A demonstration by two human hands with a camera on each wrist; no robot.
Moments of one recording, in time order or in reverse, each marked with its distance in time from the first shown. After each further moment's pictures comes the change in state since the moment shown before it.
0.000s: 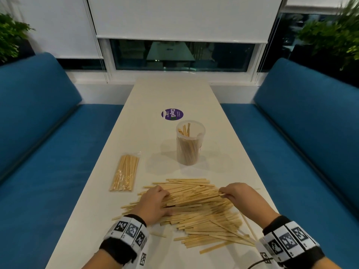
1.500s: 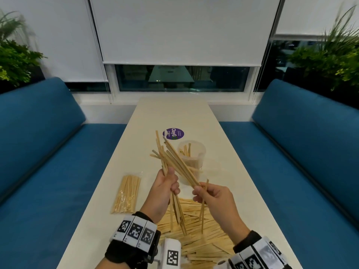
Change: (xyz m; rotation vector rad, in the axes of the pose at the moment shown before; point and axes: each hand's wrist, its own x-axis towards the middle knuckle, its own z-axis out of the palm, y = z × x) left_hand 0.004 0.073 -0.073 -1.480 0.300 0.101; right_hand 0.021 -0.088 -0.022 1.219 0.444 0.157
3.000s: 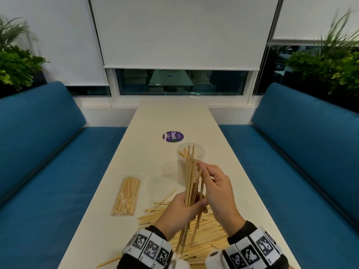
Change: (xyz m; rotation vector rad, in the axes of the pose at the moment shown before) left_hand -0.025 -0.020 0.022 0.407 -0.282 -0.050; right_hand 0.001 -0.042 0.009 0.100 0.064 -0.216
